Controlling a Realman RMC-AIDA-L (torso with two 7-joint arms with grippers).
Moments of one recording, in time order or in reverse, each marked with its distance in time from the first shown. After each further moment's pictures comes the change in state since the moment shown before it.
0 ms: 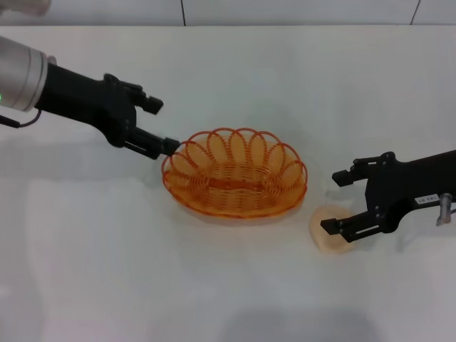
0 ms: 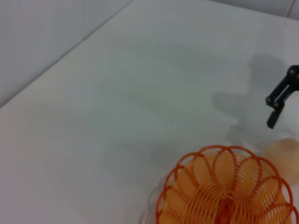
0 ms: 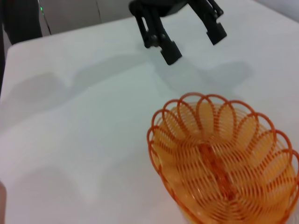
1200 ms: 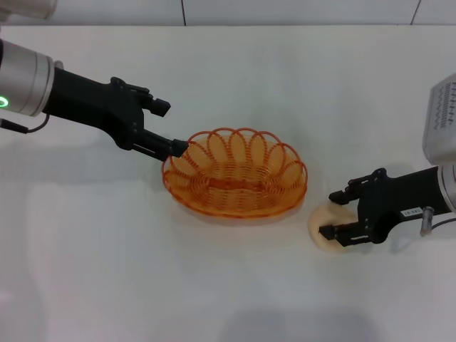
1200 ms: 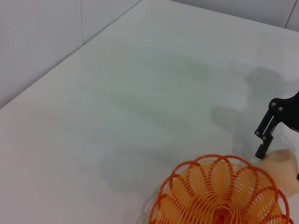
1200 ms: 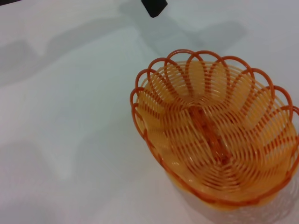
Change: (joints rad) left arm 0.017 -0.022 -0.001 0.015 -0.016 -0.004 -0.014; right arm 0.024 0.002 -0.089 0.100 -0.057 0.119 0.029
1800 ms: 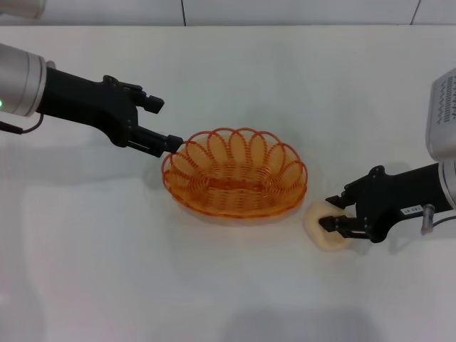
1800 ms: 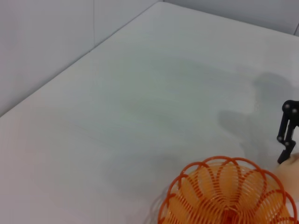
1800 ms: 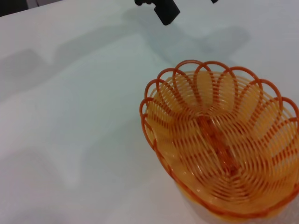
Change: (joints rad) left arm 0.011 0.000 -0.028 -0.002 0.000 -0.007 0.003; right arm 0.001 -0.001 0.006 -0.032 0.011 -0.034 0.012
